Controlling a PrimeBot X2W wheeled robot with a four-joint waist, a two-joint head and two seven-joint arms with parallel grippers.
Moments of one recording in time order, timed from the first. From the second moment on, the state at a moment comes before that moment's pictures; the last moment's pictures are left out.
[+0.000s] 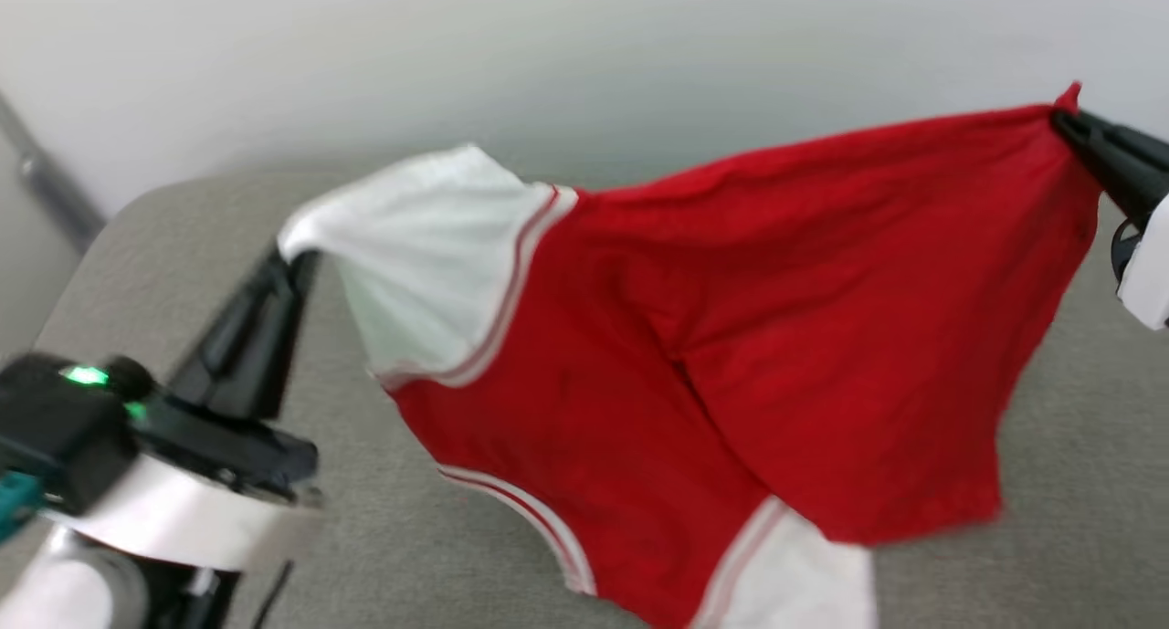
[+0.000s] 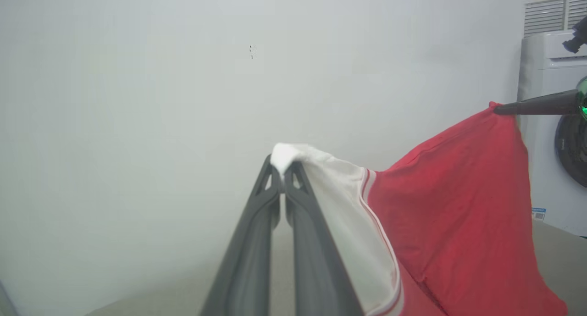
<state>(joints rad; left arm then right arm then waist) -0.18 0.72 -0.37 -0.48 -0.64 0.22 -0.11 -0.60 -0.59 0.18 0.01 0.67 0.13 0.62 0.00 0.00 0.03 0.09</state>
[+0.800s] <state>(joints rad) -0.69 0.81 -0.17 -0.54 -0.57 0.29 -0.01 -0.70 -0.52 0.01 -0.34 0.61 0.13 0.60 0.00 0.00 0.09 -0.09</state>
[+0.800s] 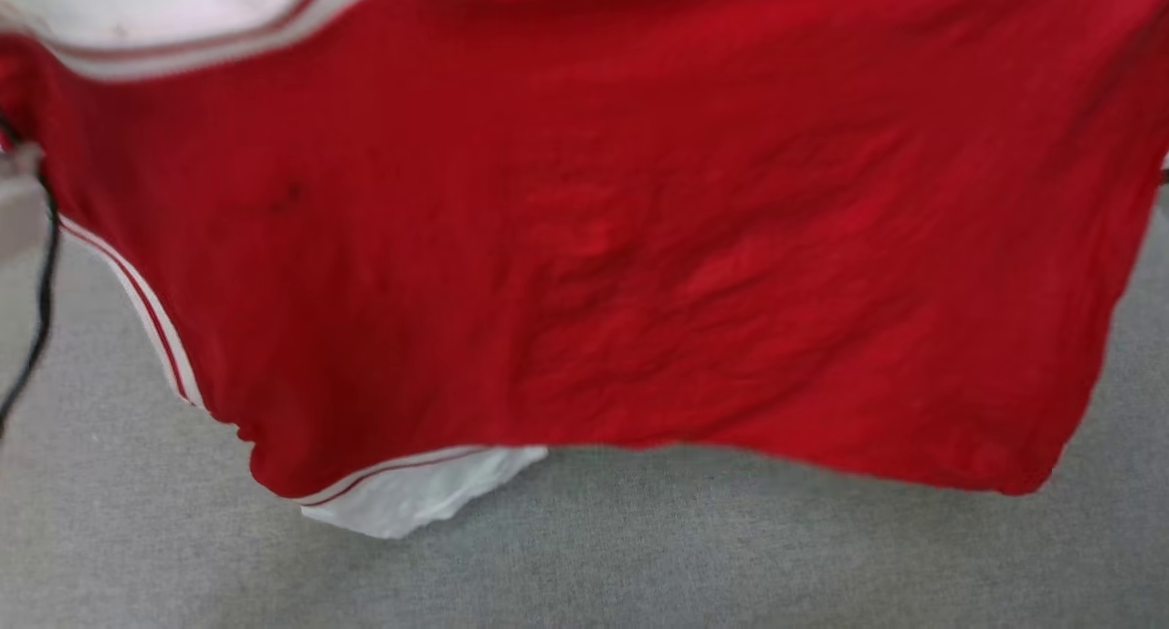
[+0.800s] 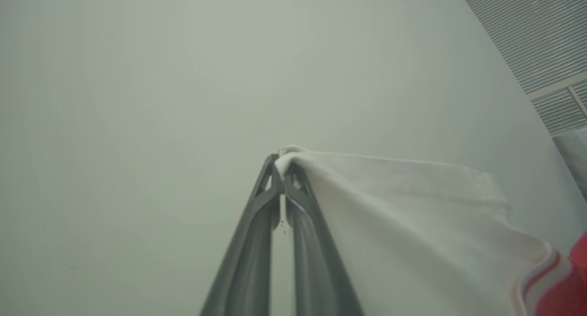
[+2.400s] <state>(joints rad) -1.28 0.45 -0.37 0.39 -0.34 -0.02 -0.26 -1.27 -0.45 0.25 0.63 0.22 0.13 -0.03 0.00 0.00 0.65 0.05</state>
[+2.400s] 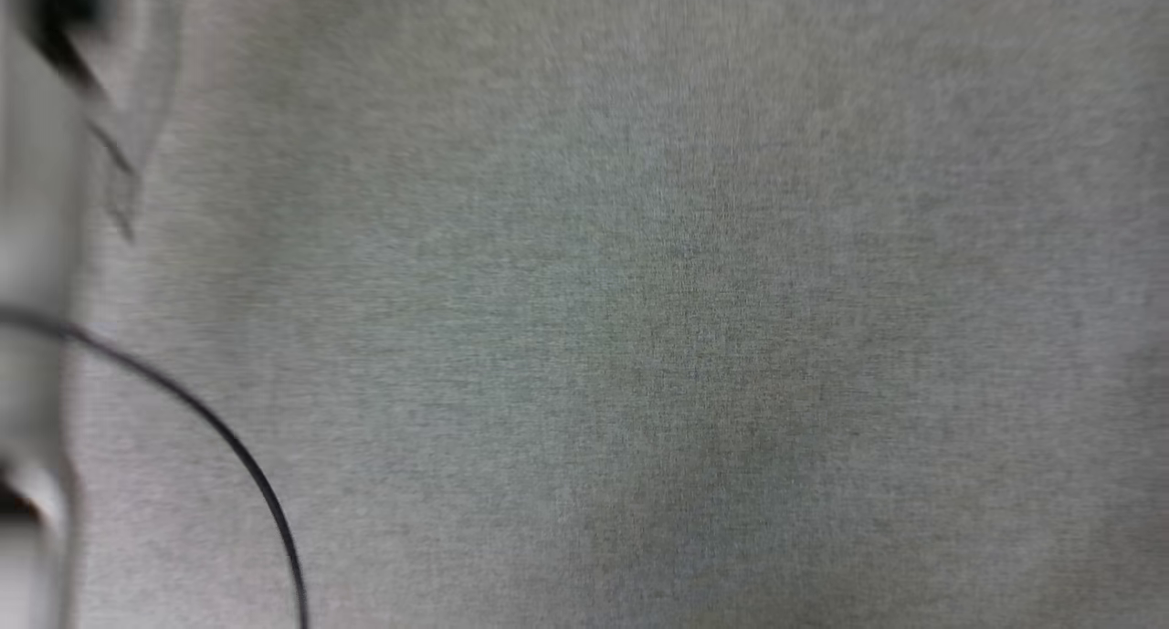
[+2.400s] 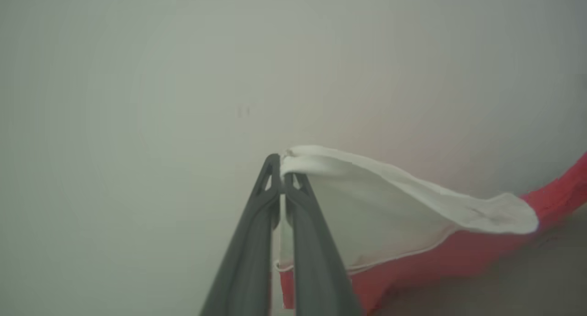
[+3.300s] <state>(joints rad) -0.07 0.54 -0.42 0.16 -0.54 -0.05 -0.05 -0.42 -0.56 0.49 0.60 0.68 0.13 -0.03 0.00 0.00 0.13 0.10</state>
